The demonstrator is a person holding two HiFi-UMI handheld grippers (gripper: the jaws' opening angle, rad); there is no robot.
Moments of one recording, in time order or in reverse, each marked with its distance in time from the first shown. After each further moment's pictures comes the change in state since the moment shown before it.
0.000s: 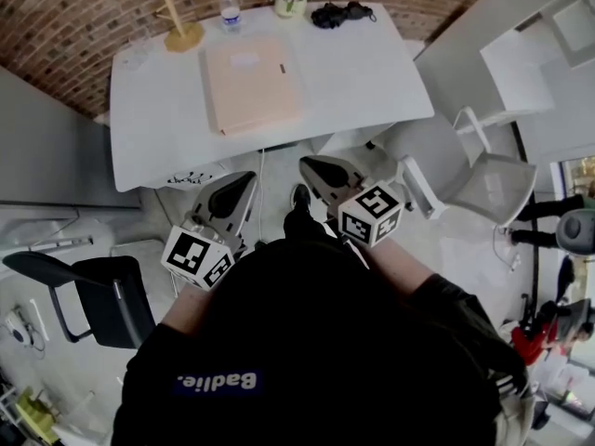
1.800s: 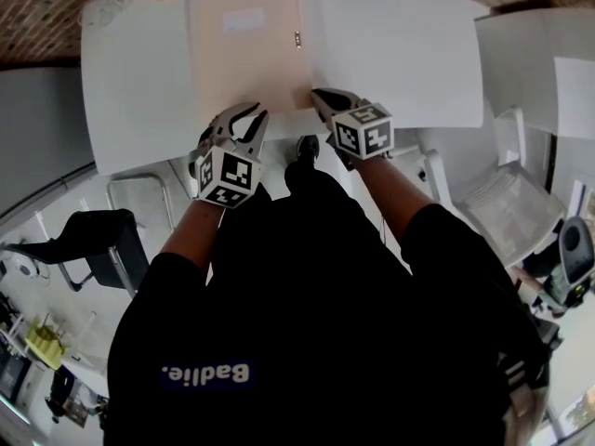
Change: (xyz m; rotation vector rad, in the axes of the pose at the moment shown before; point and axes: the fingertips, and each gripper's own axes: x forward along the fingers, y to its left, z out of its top) left arm 0.186 0.190 -0.189 0.365 0.652 0.150; right arm 0.171 -0.261 -0.119 0.176 0.415 -0.044
